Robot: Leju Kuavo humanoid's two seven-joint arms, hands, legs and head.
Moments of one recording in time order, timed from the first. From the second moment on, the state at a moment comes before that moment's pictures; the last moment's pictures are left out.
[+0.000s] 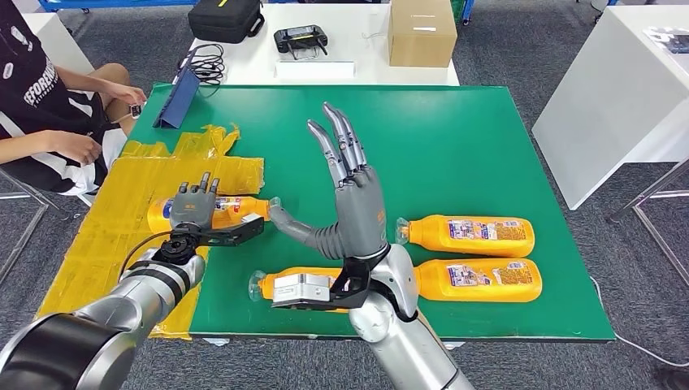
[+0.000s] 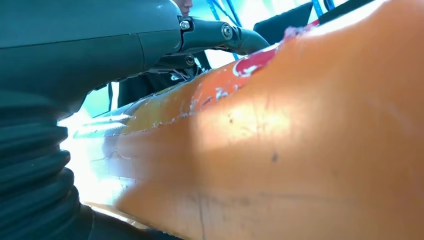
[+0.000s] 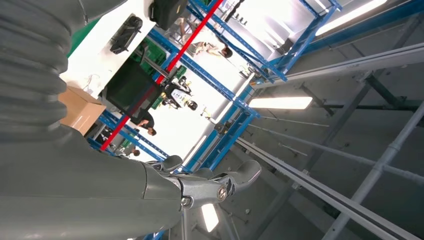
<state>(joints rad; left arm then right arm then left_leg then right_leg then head) -0.75 0.06 -0.27 -0.29 -1.36 0.44 0.17 -0.39 0.33 0.63 -1.34 0.69 -0.57 -0.43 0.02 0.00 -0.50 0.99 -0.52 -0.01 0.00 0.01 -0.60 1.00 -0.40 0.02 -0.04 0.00</state>
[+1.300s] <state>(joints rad) -0.73 -0.06 0.27 -0.49 -0.78 0.40 -0.70 -0.44 0.31 0.67 -1.18 0.87 -0.33 -0.31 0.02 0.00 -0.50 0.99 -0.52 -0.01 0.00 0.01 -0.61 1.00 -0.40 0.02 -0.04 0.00</state>
